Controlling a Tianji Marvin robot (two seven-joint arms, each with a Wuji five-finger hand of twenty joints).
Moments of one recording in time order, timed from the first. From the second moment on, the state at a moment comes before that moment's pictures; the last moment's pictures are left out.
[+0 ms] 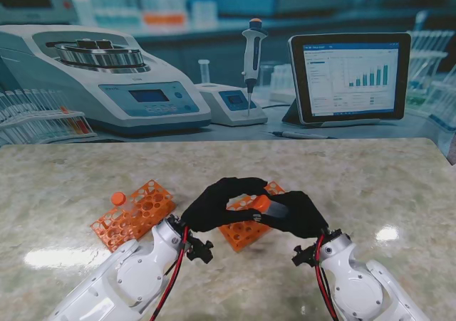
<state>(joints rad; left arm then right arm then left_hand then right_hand) 1.51 -1.16 -0.96 -1.66 0.33 -0.52 0.13 -1.73 -1.14 1.28 -1.66 -0.42 -0.47 -0.16 1.07 -0.32 0.04 -0.10 0.68 0.11 0.36 0.30 0.64 0.04 0.17 0.32 0.54 0.15 0.20 0.46 0.11 0.38 0.53 0.50 0.56 -0.52 0.59 -0.06 1.06 -0.35 1.23 1.52 1.34 -0.14 0.96 1.06 1.32 -0.12 1.41 0.89 1.16 0.04 1.77 0.79</state>
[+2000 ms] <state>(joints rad) 1.51 -1.13 -1.01 -1.68 0.33 -0.49 0.05 -1.72 -1.14 1.29 -1.66 -0.41 -0.47 -0.16 1.04 -0.34 0.27 -0.05 0.60 -0.04 0.27 0.21 0.57 0.03 0.15 0.32 0.50 0.15 0.19 0.46 0.08 0.38 0.53 0.49 0.56 -0.51 0.58 -0.06 1.06 -0.36 1.24 1.52 1.34 -0.14 0.96 1.06 1.32 -0.12 1.41 0.90 1.16 0.04 1.77 0.79</state>
